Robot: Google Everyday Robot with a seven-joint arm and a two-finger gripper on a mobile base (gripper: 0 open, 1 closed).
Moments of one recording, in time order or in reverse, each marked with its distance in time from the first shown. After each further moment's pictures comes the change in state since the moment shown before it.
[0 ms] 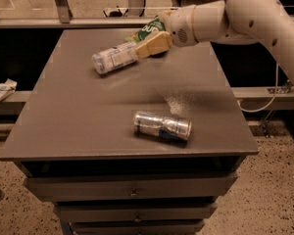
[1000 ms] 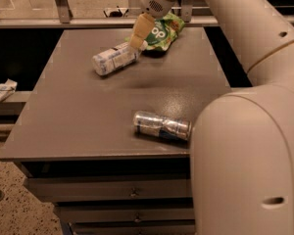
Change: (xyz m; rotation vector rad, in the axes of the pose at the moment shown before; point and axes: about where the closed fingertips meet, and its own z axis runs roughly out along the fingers) arm 0.000 -0.046 0.047 -0.036 0.617 -0.228
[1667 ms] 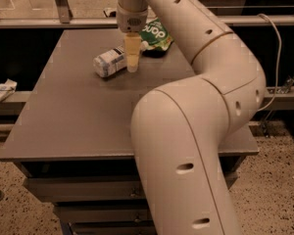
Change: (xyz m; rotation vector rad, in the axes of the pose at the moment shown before) arm 0.002 0.041 0.065 -0.245 0.292 -0.371
